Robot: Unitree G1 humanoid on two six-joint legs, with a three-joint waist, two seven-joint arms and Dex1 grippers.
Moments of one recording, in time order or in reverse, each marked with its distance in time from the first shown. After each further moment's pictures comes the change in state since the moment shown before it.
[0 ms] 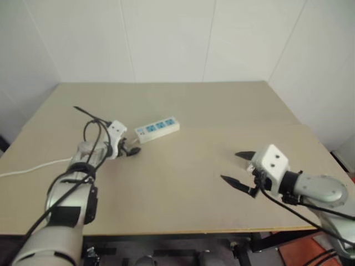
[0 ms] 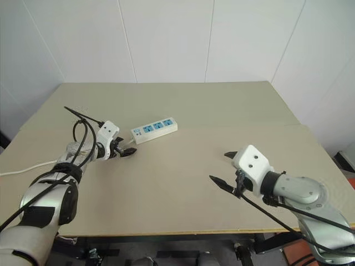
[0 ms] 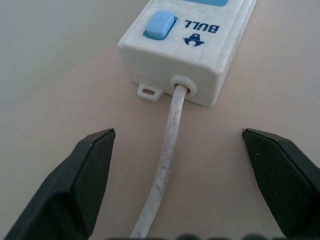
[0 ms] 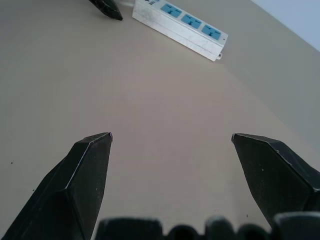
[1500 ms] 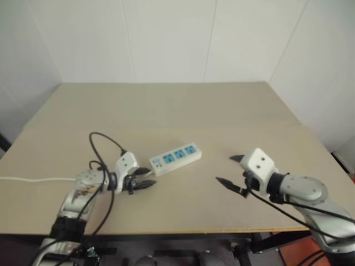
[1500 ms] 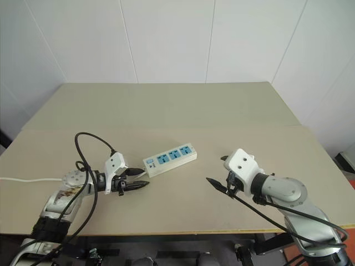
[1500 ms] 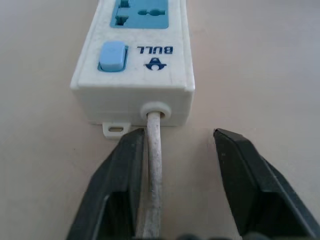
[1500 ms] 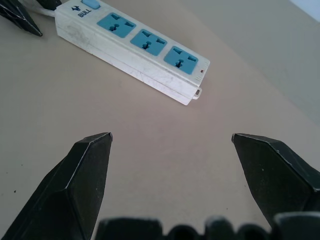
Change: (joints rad) left arm 0.712 0.071 -0.039 -1.212 -0.269 0.305 -0.343; right arm -0.041 0.047 0.105 0.092 -0.093 -0.023 -0.021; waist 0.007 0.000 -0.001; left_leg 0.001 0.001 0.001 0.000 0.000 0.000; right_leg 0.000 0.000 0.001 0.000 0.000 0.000
